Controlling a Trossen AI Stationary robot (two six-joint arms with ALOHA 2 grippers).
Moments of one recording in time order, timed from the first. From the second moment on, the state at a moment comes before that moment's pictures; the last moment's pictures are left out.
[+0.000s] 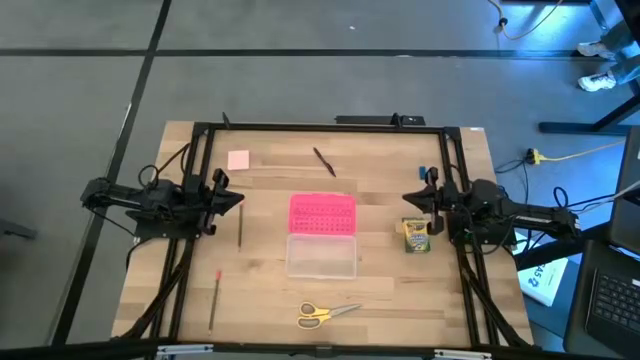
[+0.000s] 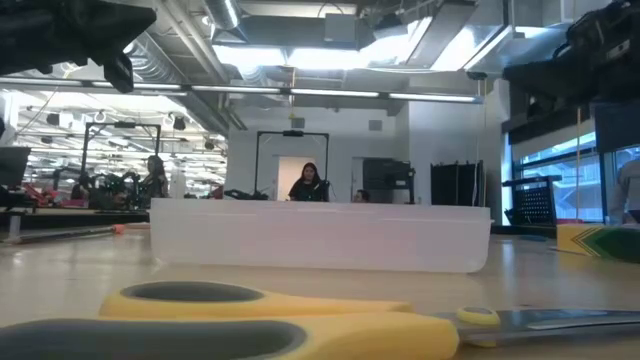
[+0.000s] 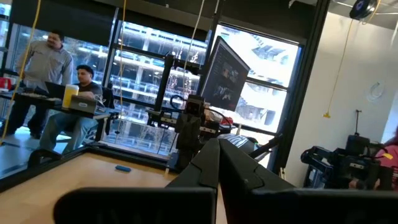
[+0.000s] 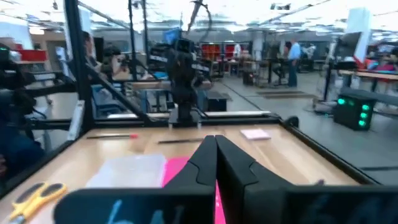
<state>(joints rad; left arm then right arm) -0.17 0.00 0.01 0.32 -0.22 -0.20 -0.13 0.01 0.02 0.12 -0.10 0.02</state>
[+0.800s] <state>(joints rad) -0.17 0.00 0.01 0.32 -0.22 -0.20 -0.13 0.47 0.48 -0.21 -0.09 -0.12</state>
